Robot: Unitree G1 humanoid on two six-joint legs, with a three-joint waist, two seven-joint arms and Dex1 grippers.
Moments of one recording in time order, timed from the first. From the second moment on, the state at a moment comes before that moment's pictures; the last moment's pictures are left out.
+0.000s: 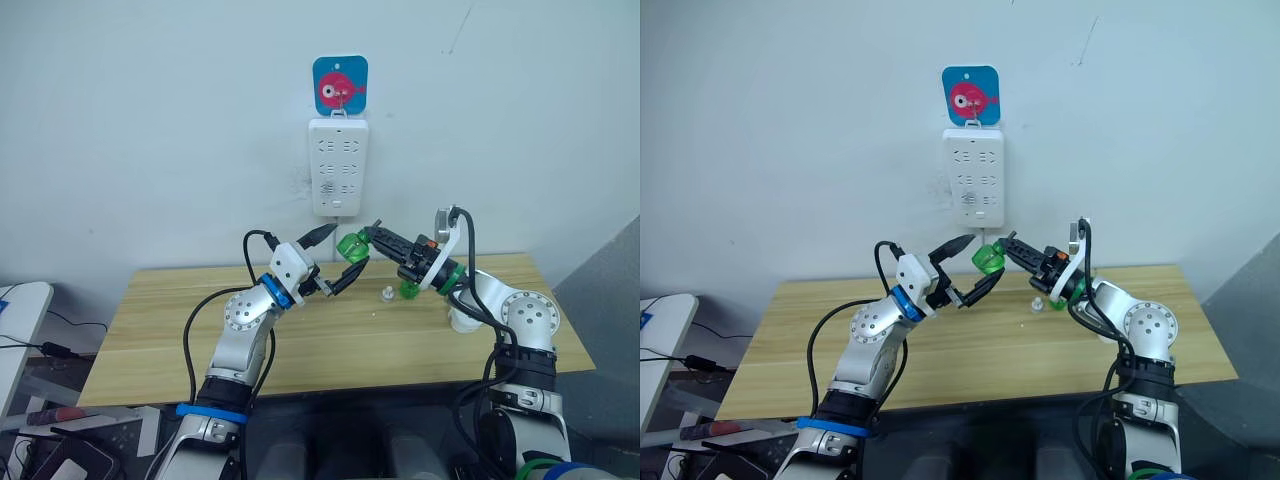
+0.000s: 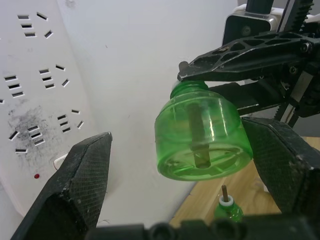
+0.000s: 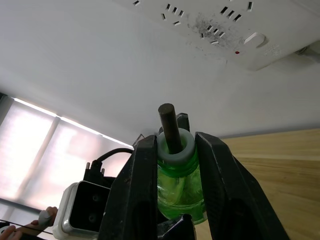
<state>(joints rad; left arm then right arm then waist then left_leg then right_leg) -0.36 0.17 -0.09 0.21 -0.23 -0.23 -0.76 -0.52 -0.09 -0.37 0.04 1.17 1.17 0.27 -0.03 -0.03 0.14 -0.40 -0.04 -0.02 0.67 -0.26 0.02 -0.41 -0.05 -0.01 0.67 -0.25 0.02</state>
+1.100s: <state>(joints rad) -0.35 0.26 -0.10 0.12 -0.38 0.14 -0.88 -0.33 -0.38 -0.07 -0.16 0.89 1.01 0.44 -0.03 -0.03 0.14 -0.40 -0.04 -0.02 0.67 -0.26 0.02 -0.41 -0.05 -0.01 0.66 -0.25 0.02</state>
